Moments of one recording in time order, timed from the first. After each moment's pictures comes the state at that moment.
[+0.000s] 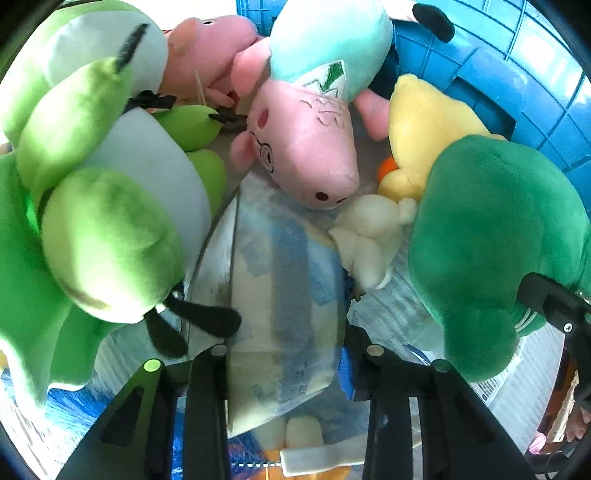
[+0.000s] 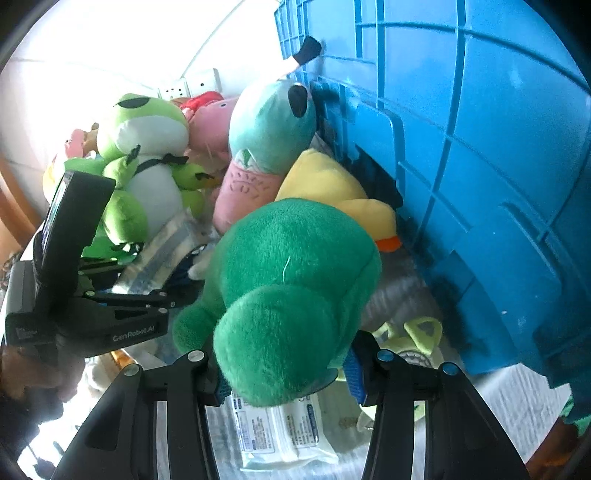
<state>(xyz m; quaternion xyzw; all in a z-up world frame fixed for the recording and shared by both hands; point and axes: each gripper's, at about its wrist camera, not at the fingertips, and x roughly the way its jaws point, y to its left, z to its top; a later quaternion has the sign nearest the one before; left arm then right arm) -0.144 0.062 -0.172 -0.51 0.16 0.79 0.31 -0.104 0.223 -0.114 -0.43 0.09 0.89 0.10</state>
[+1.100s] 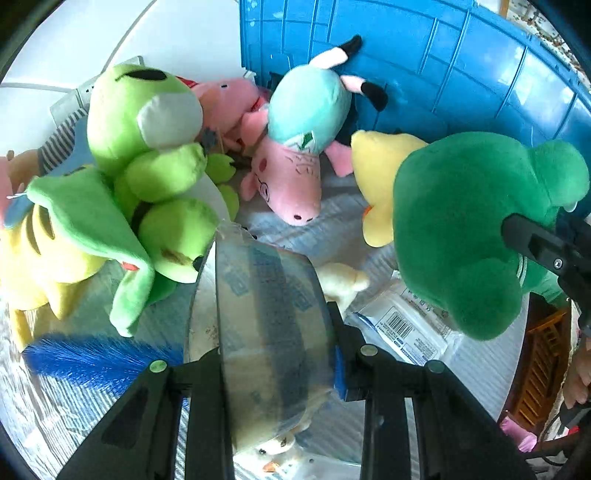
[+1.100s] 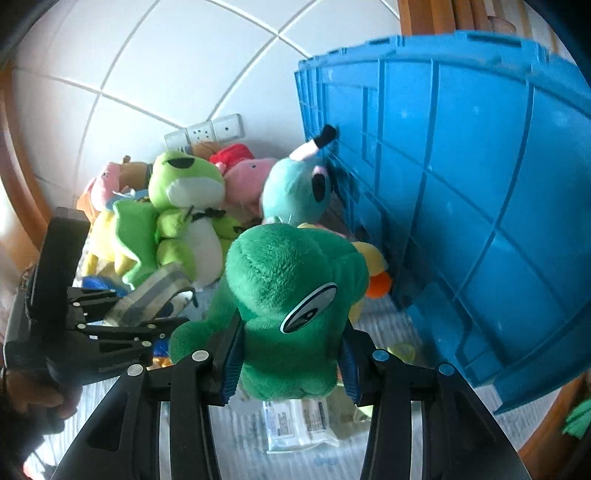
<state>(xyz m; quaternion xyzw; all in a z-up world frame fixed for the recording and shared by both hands) -0.136 -0.018 -0.087 -0.48 0.13 0.80 0.33 -0.119 0.196 -0.040 -0.37 0.08 0.92 0.08</state>
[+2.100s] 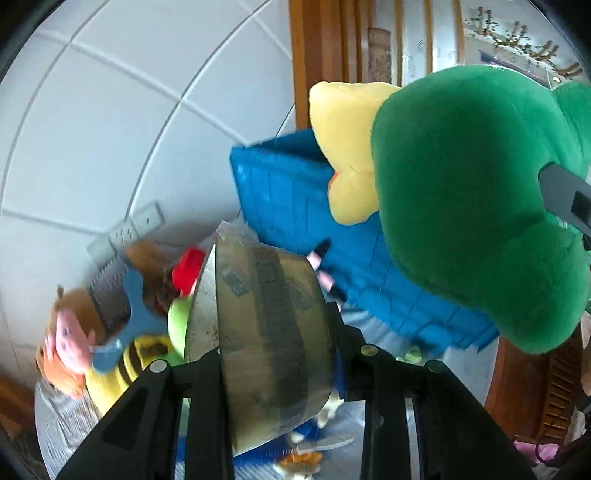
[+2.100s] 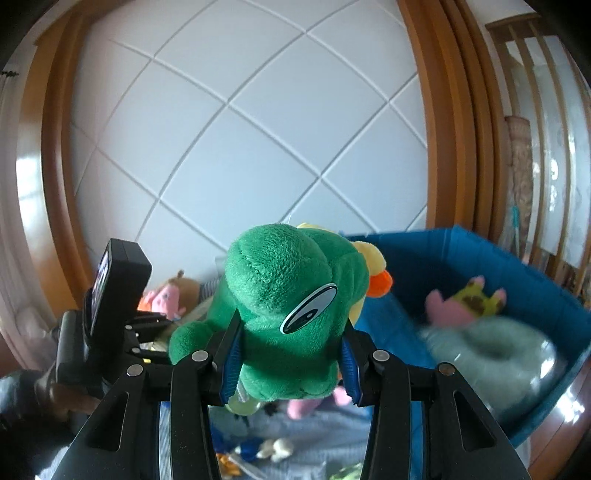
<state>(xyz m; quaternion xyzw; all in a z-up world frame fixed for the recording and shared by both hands) -0.214 0.059 0.130 -0.32 0.15 0.87 0.36 -0.095 0.196 0.178 -0.19 0.04 0.98 0.03</state>
